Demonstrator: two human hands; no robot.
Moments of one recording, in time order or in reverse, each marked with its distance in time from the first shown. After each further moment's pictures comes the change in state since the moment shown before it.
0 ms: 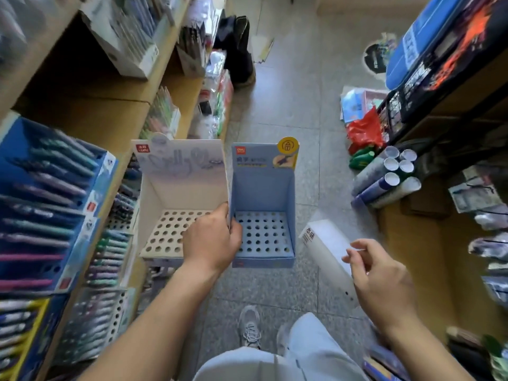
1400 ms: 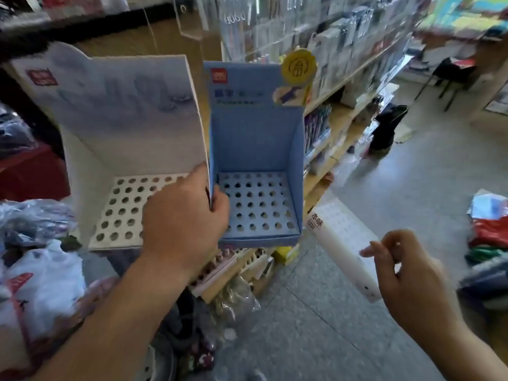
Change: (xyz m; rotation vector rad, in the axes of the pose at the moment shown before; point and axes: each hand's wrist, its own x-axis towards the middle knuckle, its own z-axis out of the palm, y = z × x) left_hand -0.505 -0.173 -0.247 0.111 0.791 -0.225; right_hand -0.373 -0.153 -0.020 0.206 -0.079 -0.795
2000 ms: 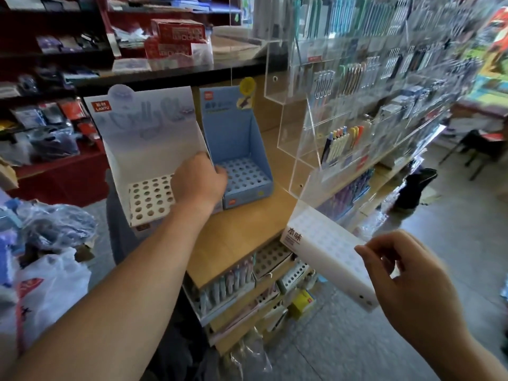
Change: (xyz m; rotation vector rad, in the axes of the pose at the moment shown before) left_hand 0.147 -0.143 0.032 0.090 0.051 -0.447; right_hand 0.085 -0.122 0.046 0.102 0.055 -0.375
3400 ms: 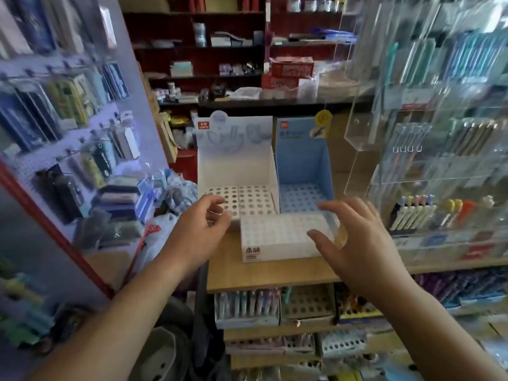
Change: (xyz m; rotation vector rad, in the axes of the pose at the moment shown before) left_hand -0.102 -0.024 -0.060 -0.366 0.111 -0.321; right_hand 0.159 0.007 0.096 0.235 -0.424 -0.521
